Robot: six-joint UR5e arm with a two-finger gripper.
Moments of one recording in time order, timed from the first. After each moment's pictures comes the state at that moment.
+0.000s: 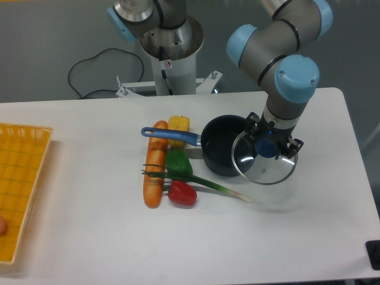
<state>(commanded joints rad) 2.71 -1.93 -1.54 -1.27 1.58 1.30</state>
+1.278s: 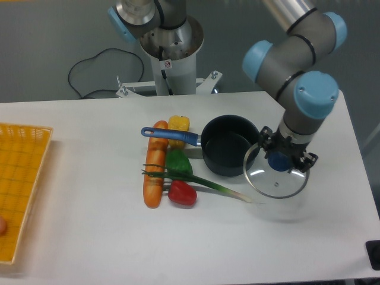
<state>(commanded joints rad) 2.78 -2.06 -1.43 -1.23 1.55 1.38</state>
